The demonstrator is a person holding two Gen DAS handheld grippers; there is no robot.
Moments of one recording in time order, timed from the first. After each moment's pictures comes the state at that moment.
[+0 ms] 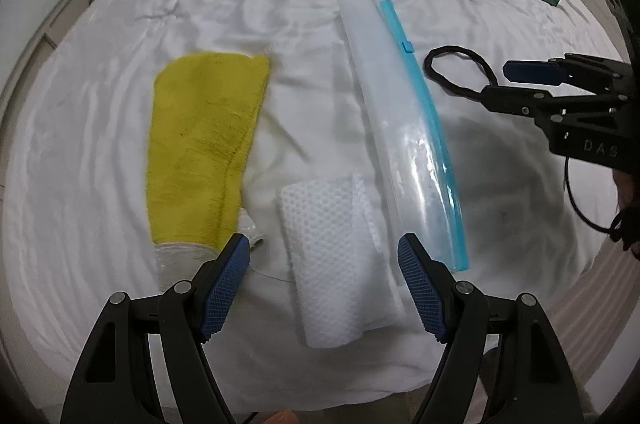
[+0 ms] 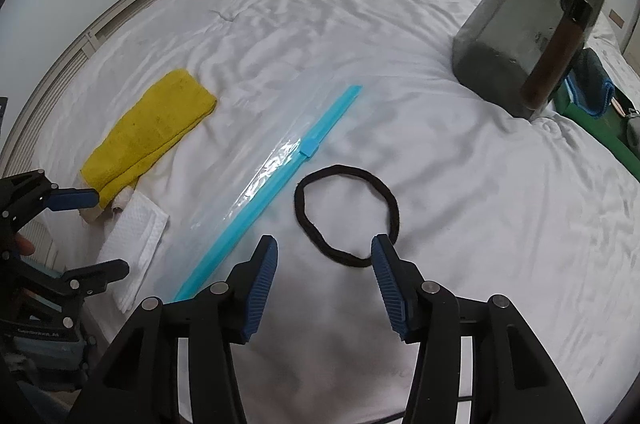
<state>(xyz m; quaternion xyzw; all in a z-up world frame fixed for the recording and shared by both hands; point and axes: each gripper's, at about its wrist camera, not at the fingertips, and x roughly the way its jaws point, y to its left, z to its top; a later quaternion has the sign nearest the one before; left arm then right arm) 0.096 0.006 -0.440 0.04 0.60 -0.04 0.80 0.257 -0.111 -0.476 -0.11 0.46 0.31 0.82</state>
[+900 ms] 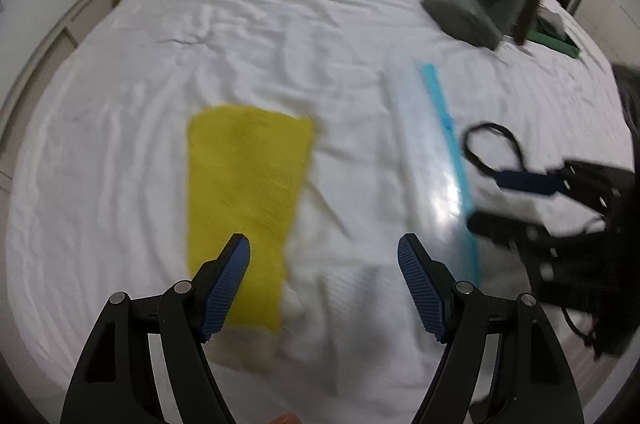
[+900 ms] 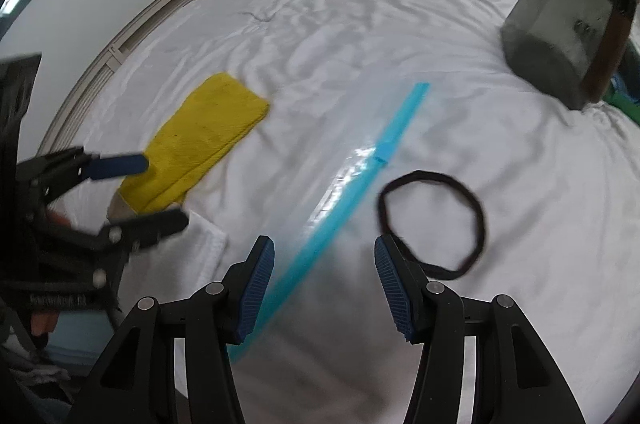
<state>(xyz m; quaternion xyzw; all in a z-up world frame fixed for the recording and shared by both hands) 0.138 0.042 -0.420 0.02 0.55 0.00 0.83 0.256 -0.077 -0.487 -0.05 0.48 0.37 0.79</state>
